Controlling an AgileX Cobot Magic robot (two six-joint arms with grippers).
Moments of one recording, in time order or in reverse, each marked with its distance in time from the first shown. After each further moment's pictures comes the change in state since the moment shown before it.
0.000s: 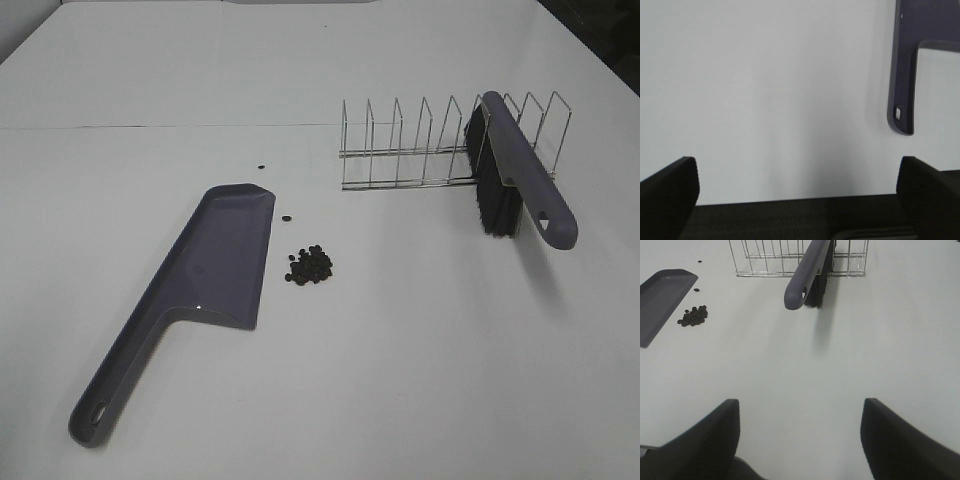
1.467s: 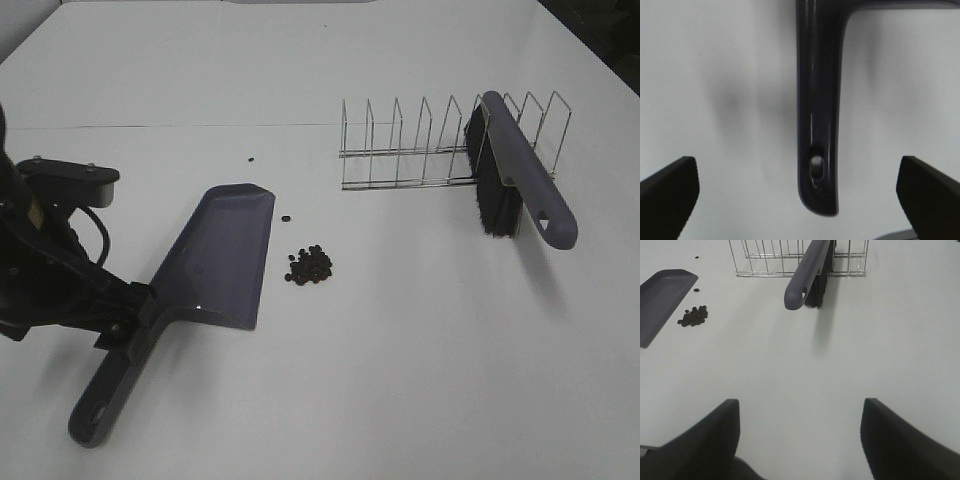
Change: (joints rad) left arm -0.558 1.167 -0.270 0.099 -0.366 -0.430; right arm 0.000 0.000 0.000 0.000 0.000 0.000
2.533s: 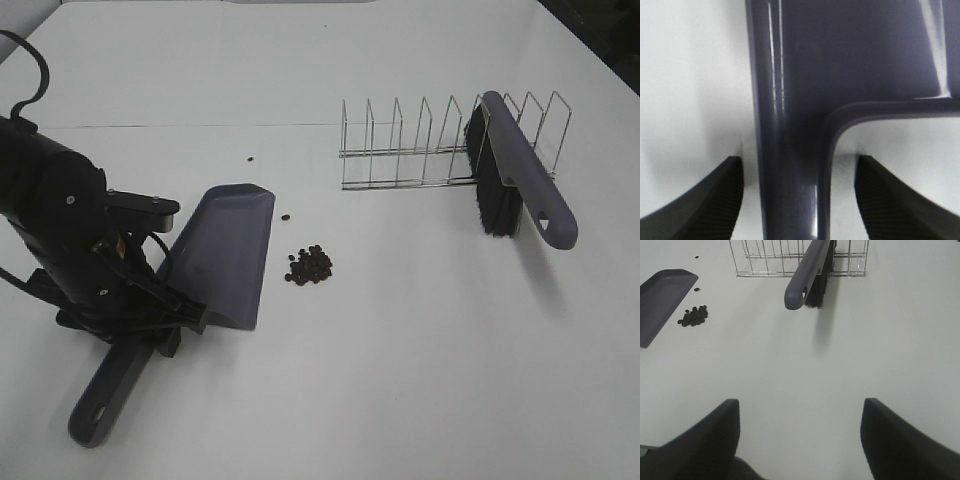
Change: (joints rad) left arm -0.001 0.283 -0.067 0.015 -0.266 0.008; right arm 0.000 0.000 0.000 0.001 0.000 0.000
